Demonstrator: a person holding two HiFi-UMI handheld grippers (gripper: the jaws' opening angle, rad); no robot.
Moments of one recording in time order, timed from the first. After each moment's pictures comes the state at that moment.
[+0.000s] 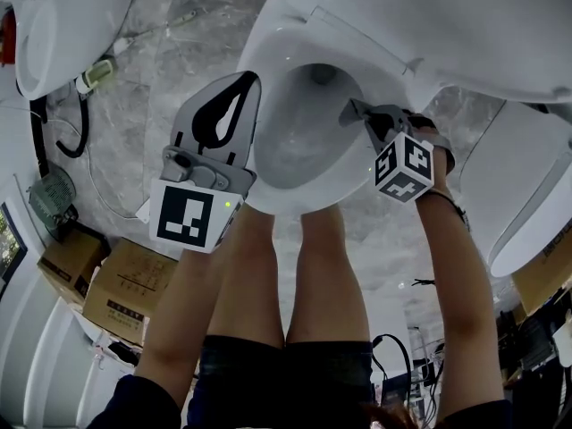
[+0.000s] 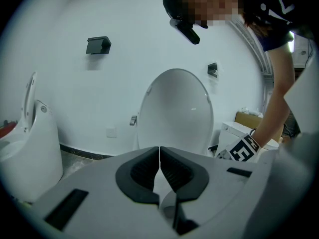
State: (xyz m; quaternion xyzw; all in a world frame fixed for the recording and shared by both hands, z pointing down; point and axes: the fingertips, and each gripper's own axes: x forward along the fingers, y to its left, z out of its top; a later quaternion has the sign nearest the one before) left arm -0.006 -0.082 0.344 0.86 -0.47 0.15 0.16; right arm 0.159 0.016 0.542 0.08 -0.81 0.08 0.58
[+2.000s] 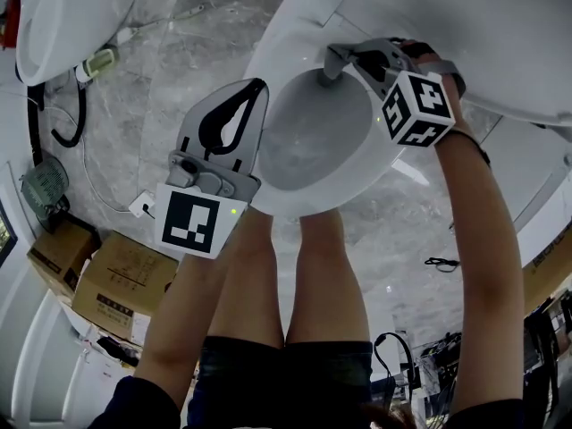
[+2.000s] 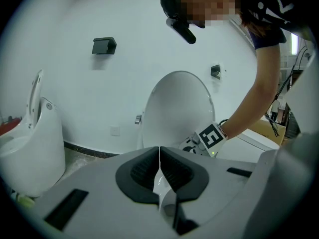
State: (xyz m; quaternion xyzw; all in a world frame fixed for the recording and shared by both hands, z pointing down) left arm -0.024 -0.078 0.346 0.85 -0.48 0.14 0.17; right arm 0.084 -0.107 0.509 -0.01 -0.85 -0.12 0.51
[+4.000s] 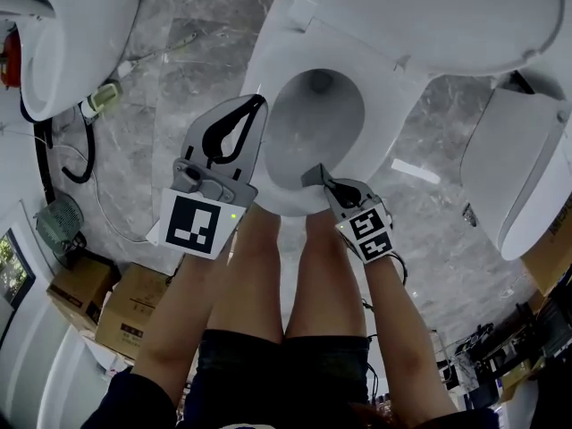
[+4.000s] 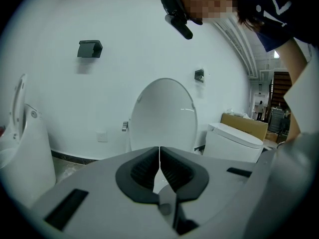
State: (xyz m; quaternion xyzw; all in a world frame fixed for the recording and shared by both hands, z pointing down) left arm -0.016 -0.050 0.307 0.89 -0.41 0.13 0.15; right arm 0.072 0.165 0.494 0.27 -0.80 0.40 0.36
